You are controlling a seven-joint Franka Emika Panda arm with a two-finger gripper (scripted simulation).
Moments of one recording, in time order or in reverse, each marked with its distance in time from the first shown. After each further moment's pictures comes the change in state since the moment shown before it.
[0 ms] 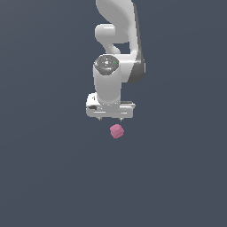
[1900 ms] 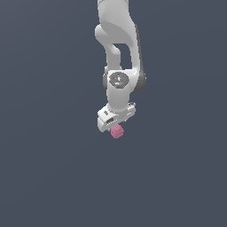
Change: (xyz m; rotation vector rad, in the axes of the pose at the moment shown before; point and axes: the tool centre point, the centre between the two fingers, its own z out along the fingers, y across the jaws) arm -0.007 -0.031 0.070 -0.031 0.056 -0.612
